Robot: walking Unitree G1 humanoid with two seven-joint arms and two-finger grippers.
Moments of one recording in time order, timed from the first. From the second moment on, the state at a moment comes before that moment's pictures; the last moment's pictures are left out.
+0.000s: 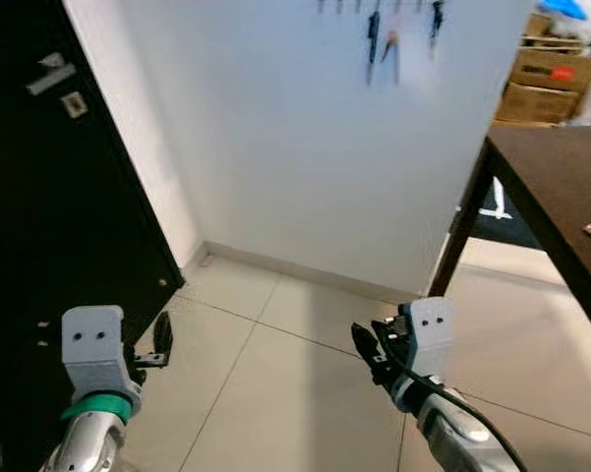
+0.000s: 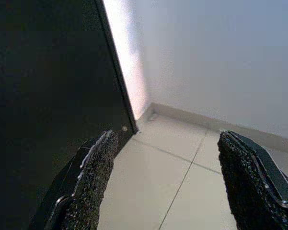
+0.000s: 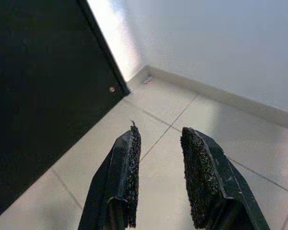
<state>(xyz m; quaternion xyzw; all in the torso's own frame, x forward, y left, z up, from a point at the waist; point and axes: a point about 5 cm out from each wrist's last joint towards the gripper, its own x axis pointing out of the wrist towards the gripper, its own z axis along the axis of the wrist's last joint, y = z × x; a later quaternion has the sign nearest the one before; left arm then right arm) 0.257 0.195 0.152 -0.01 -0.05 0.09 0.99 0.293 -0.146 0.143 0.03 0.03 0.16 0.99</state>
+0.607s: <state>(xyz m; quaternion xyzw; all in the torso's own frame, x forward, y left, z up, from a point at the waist) 0.253 0.198 0.147 0.00 -0.03 0.09 1.00 0.294 -0.140 0.145 0.04 0.02 0.17 0.98</state>
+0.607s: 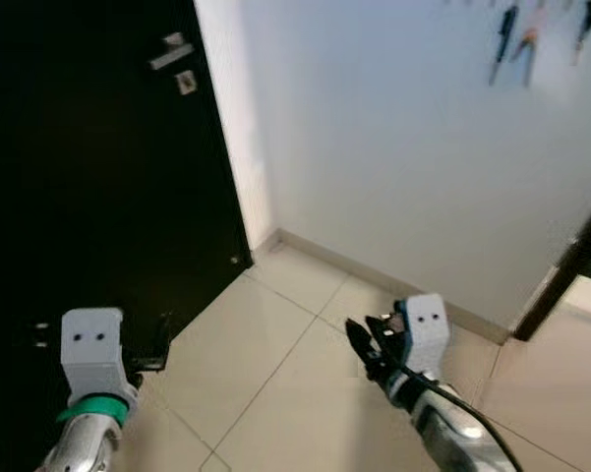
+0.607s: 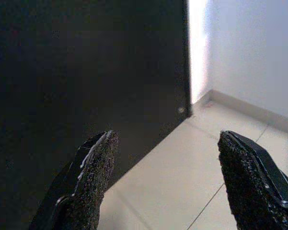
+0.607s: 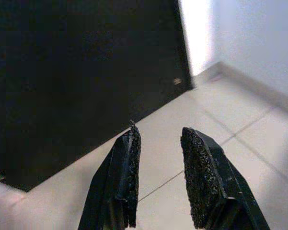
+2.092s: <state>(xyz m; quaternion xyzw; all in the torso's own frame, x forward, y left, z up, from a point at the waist) 0.257 0.190 0.147 0.00 -0.02 0.05 1.00 0.292 -0.146 0.140 0.06 0.04 0.16 0.99</state>
